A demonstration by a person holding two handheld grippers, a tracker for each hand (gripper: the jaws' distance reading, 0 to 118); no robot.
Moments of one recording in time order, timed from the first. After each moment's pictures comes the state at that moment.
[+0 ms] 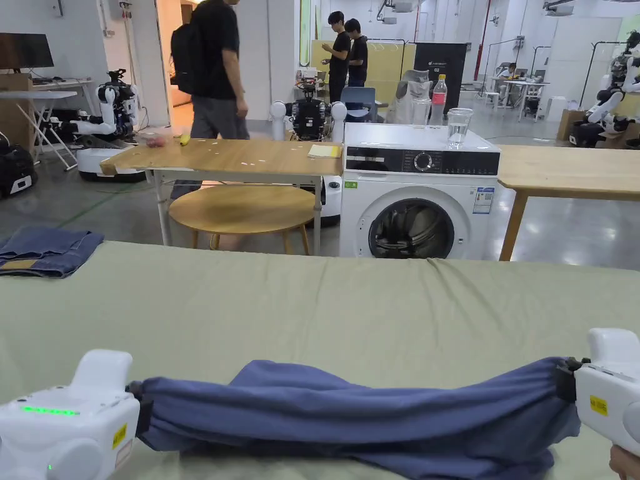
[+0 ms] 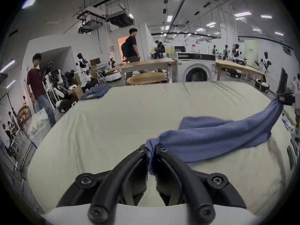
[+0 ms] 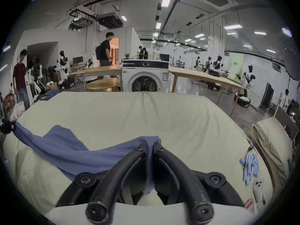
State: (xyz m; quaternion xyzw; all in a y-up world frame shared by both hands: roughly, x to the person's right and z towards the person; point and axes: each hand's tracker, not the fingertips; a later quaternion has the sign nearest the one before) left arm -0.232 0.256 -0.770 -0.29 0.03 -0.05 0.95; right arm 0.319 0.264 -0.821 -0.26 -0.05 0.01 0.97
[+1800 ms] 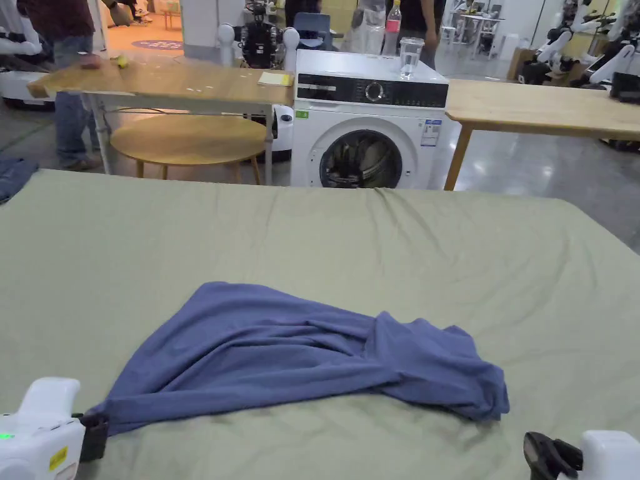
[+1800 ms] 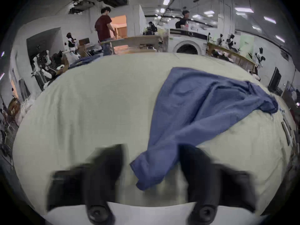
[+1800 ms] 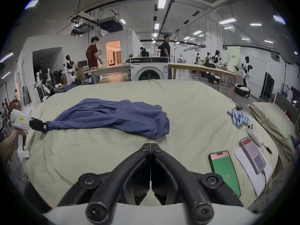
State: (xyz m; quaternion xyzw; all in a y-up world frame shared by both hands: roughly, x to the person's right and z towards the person) left arm -0.240 0.155 -0.722 -0.40 -0.04 -0.04 0.92; right arm 0.291 0.216 -0.591 -0.25 -0.04 -0.02 0.97
